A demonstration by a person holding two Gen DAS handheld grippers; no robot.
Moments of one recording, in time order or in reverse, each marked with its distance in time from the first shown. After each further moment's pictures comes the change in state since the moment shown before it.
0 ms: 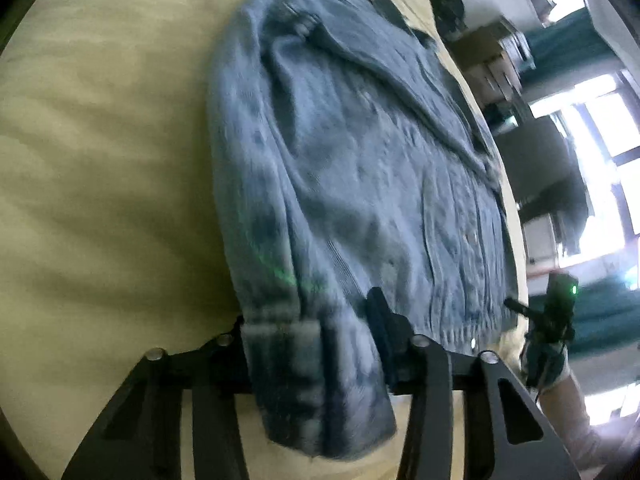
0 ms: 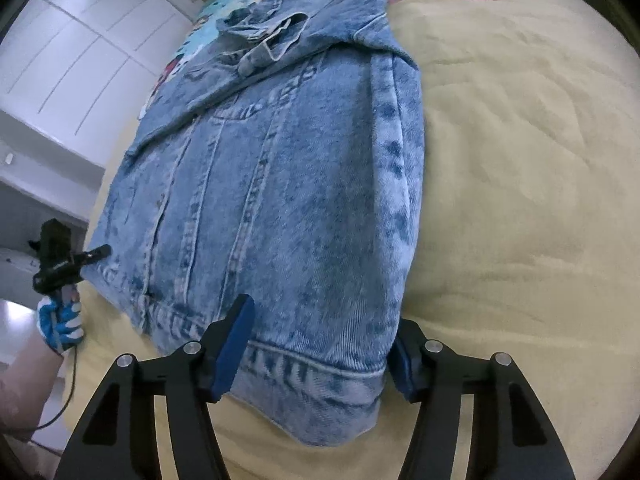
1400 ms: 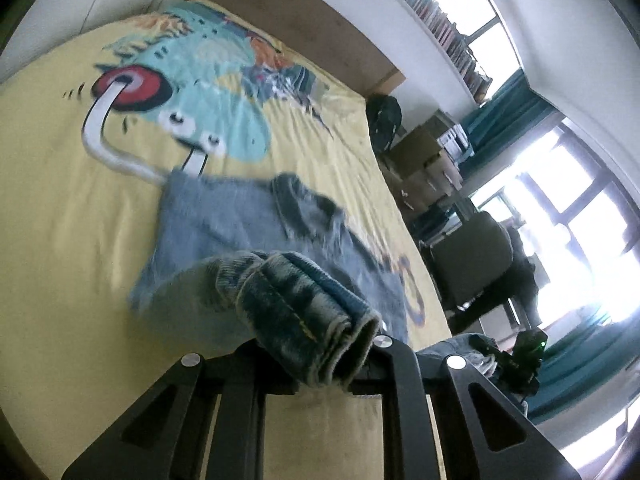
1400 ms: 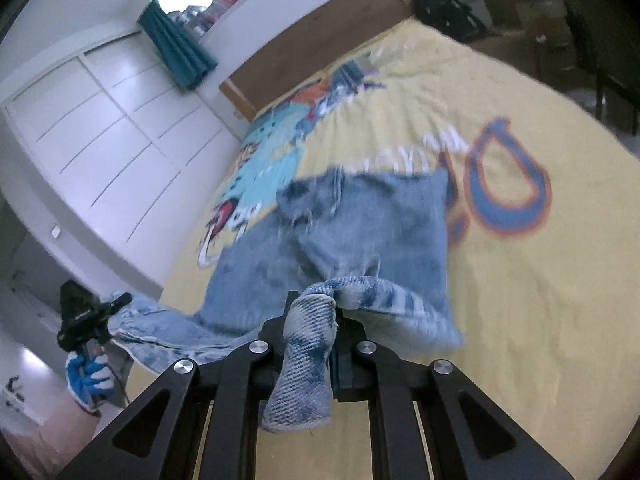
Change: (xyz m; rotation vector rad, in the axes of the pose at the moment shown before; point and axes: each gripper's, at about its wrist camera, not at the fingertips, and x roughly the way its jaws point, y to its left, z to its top) left arm -0.103 -0.104 0.157 0.059 -0.434 -0.147; right arm -0.108 0.042 0.150 0.005 -0.480 0.106
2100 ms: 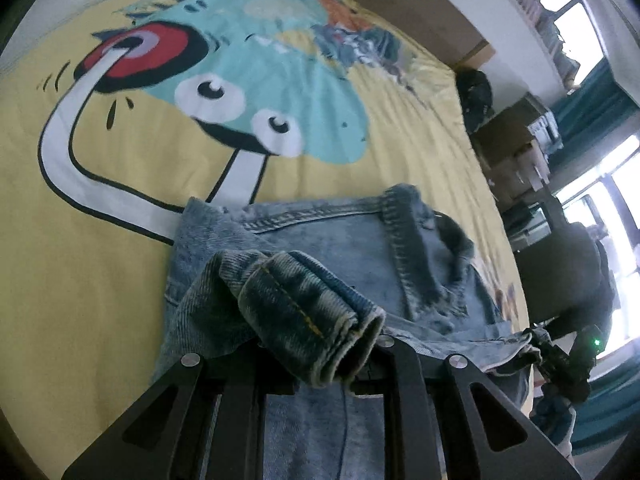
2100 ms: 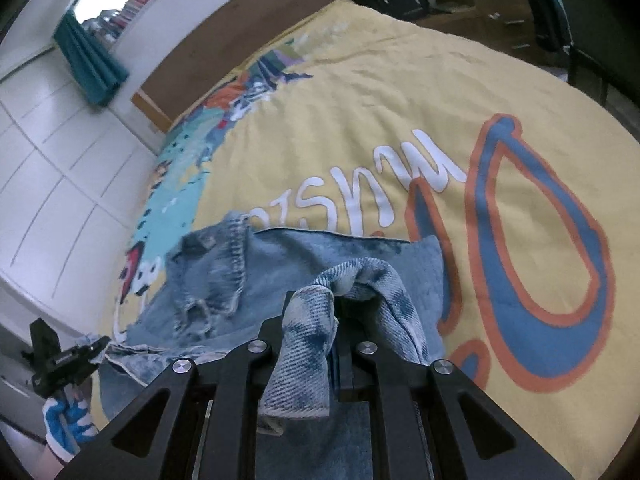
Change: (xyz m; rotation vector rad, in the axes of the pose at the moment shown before) left arm 0.178 0.107 0.071 -0.085 0.134 0.272; right arm 0.187 -0.073 0.090 0.136 0.058 -0.235
